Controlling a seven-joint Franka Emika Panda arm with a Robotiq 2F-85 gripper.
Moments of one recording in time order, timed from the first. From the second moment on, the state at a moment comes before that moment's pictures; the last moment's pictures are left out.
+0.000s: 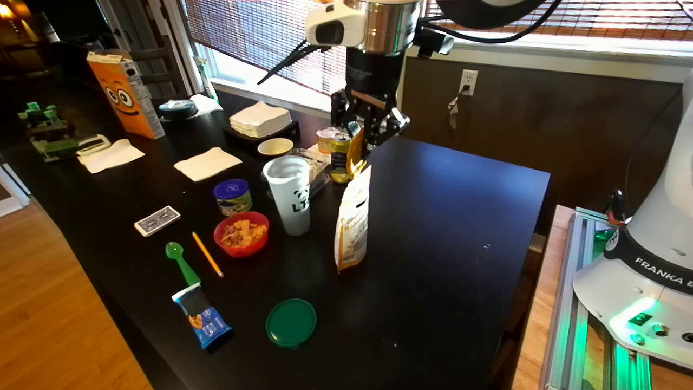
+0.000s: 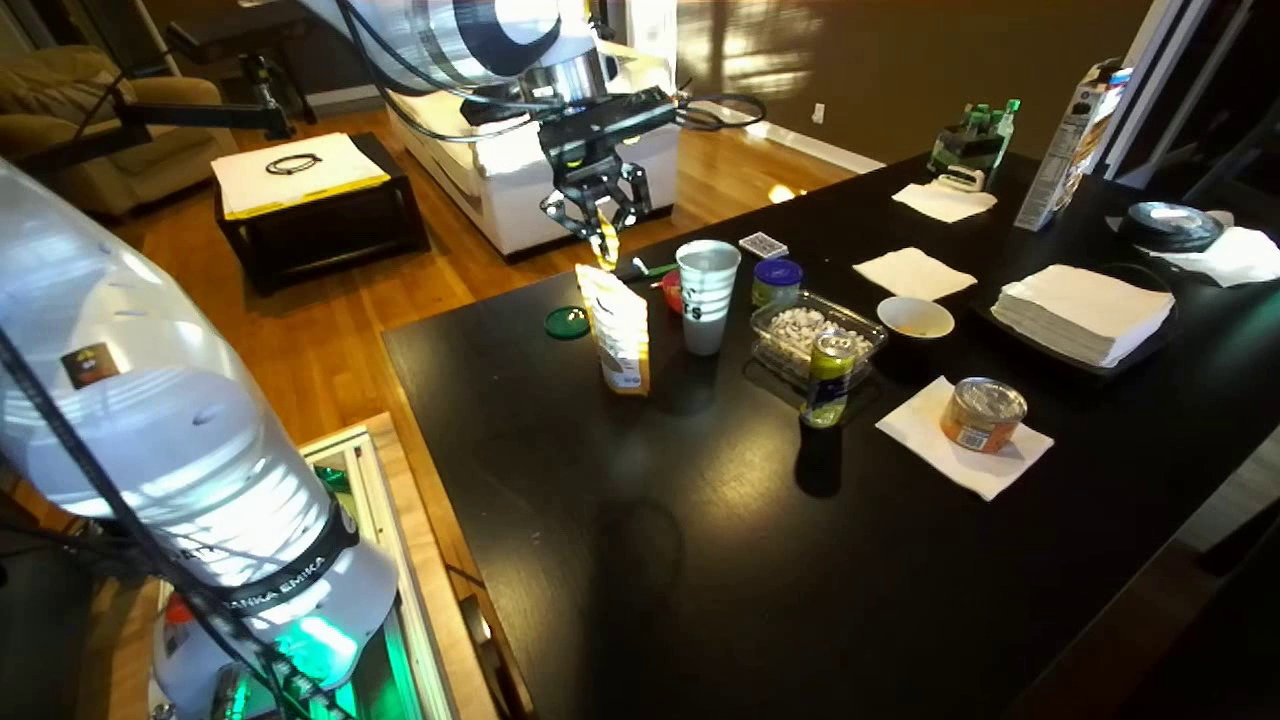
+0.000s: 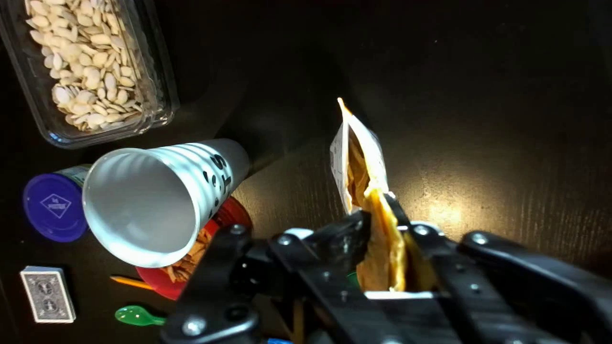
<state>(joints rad) 0.28 -0.29 0.08 -2.55 -0.21 2.39 -0.99</state>
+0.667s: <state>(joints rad) 0.27 -0.21 0.08 -2.51 -0.21 2.39 -1.09</state>
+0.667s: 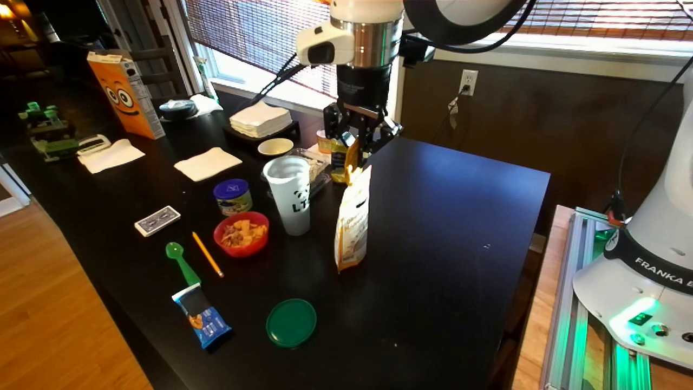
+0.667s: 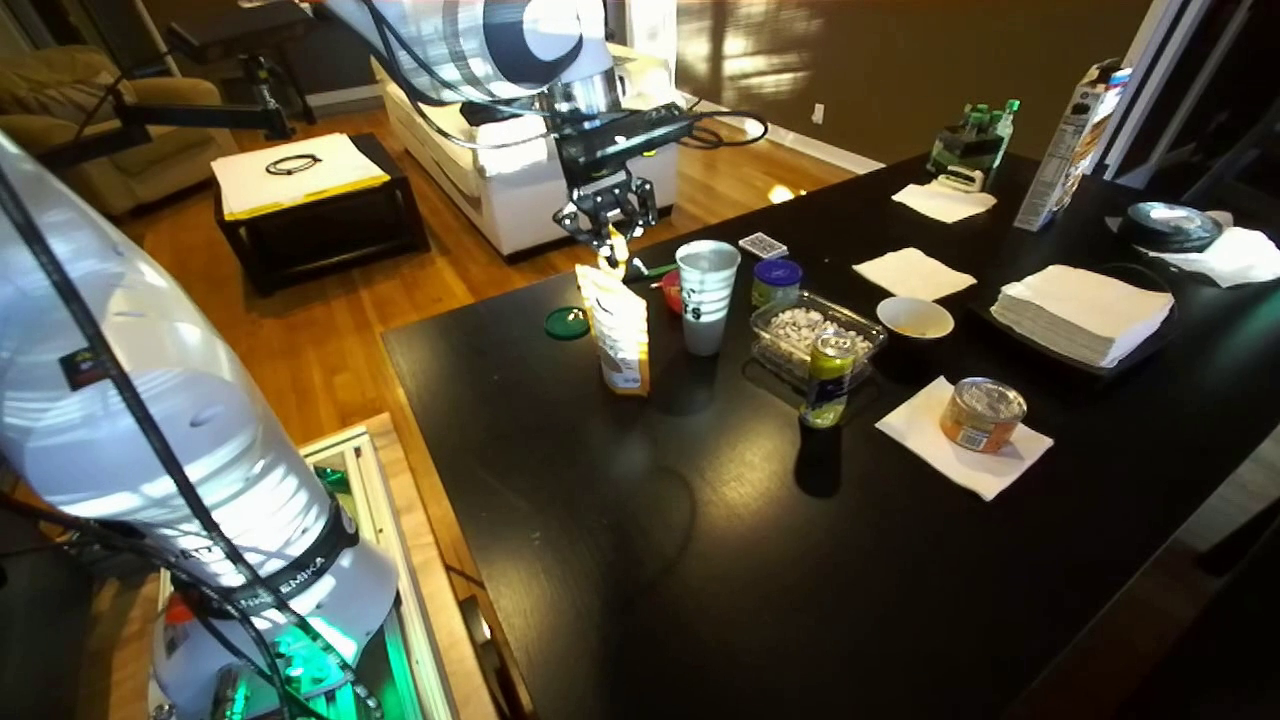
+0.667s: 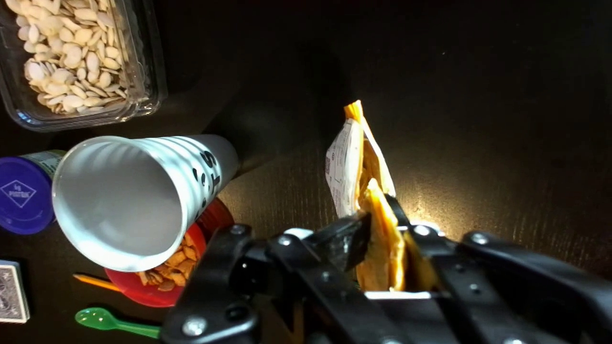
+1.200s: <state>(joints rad) 0.26 -0.20 0.08 -2.51 -0.21 2.38 -1.11</state>
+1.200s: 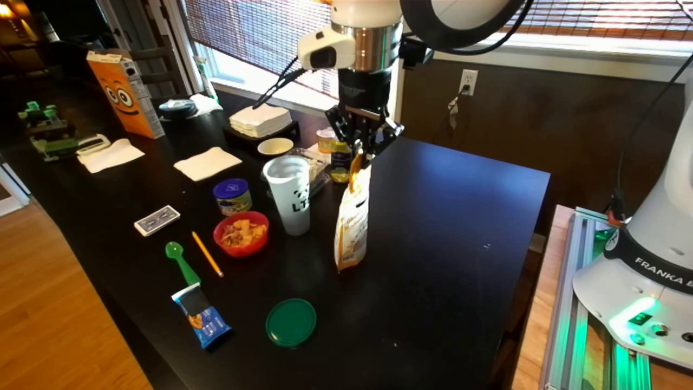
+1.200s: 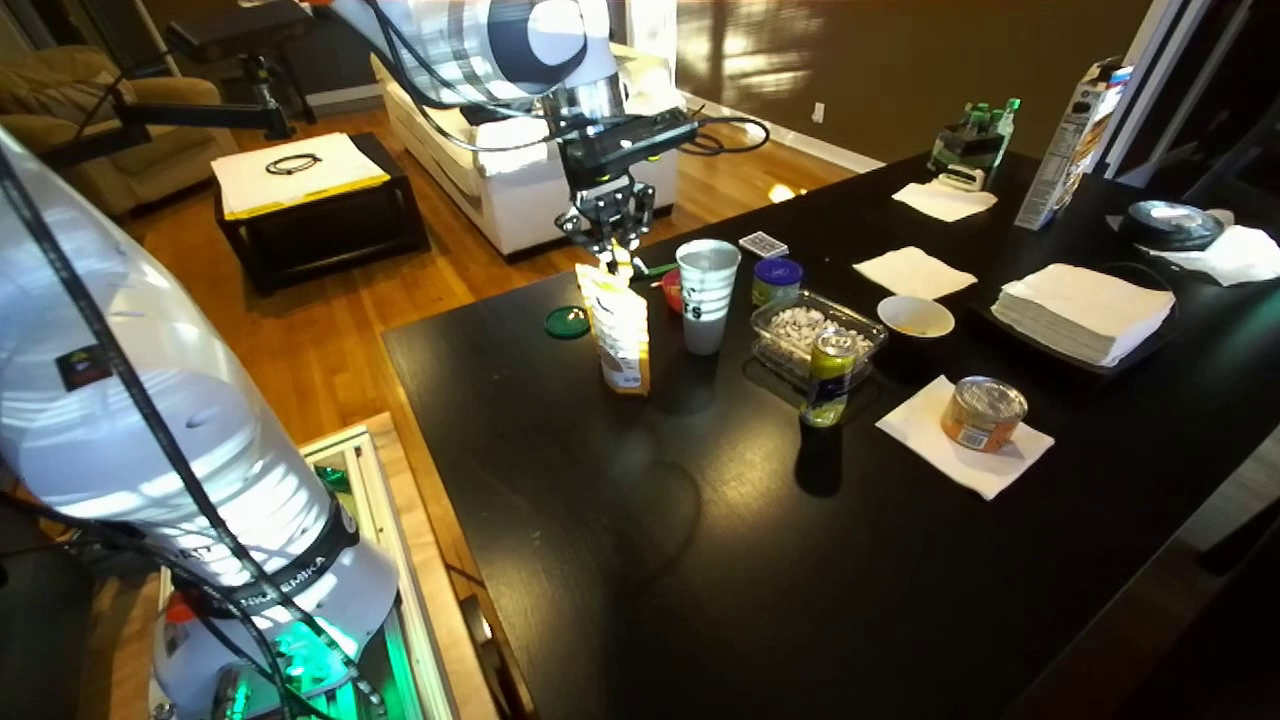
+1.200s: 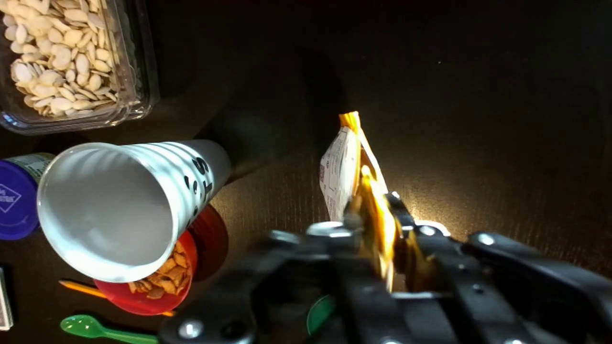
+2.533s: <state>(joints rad) 0.22 -0.23 0.08 -2.44 -0.16 2.25 -0.88</state>
